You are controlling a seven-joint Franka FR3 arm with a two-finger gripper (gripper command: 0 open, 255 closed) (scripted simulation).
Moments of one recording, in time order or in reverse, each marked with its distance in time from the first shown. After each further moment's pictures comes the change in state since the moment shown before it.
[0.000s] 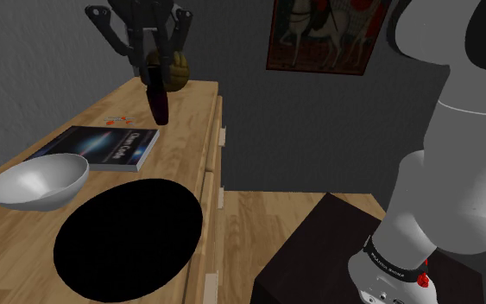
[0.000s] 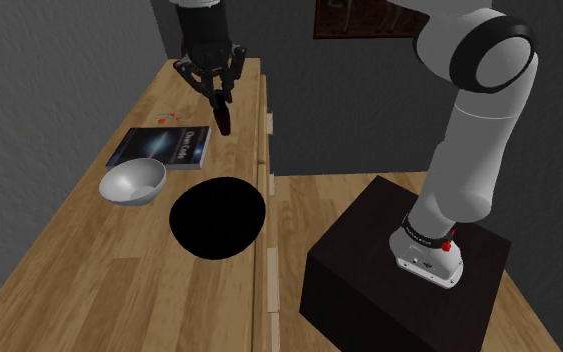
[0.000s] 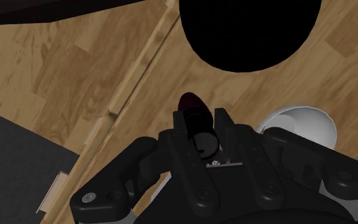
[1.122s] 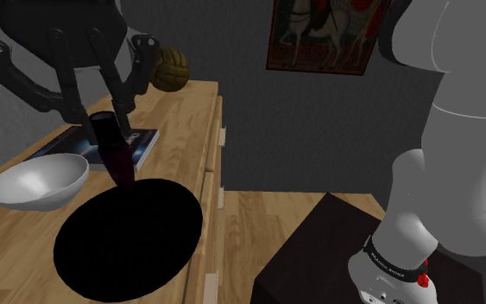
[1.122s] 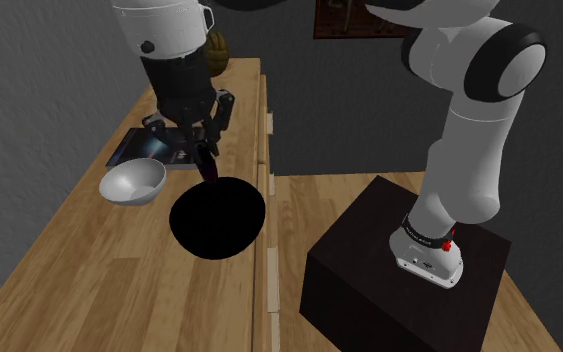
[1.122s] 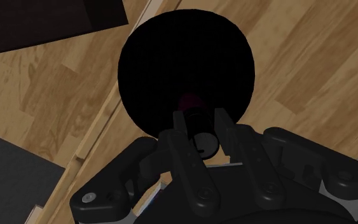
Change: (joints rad) arm 0.172 0.051 0.097 -0.008 -0.028 0.043 0.265
